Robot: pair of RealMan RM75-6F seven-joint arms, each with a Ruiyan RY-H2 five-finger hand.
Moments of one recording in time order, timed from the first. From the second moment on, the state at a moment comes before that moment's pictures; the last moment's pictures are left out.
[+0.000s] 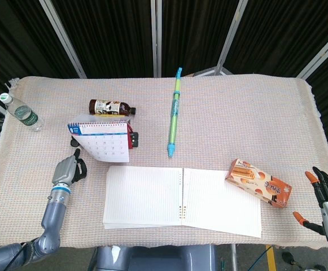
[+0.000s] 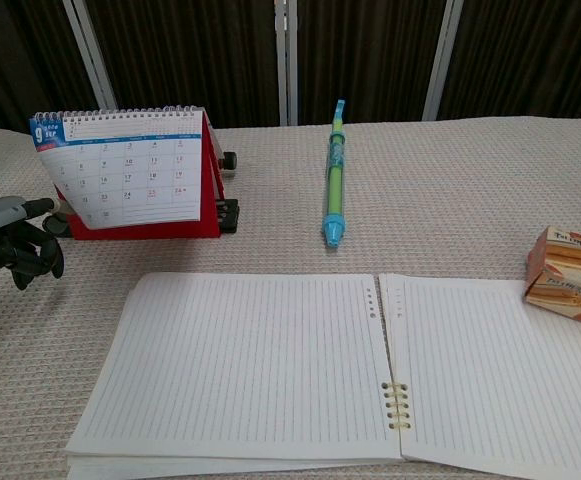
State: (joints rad) left arm -0.49 -1.59 -0.27 -1.56 0.74 1.09 0.31; right arm -0.02 -1.05 0.02 -1.61 -1.66 1.66 0.16
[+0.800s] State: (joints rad) left arm -0.41 -1.51 -0.20 -1.61 0.86 1.12 0.21; right arm -0.04 -1.06 0.01 -1.61 -1.68 1.68 0.13
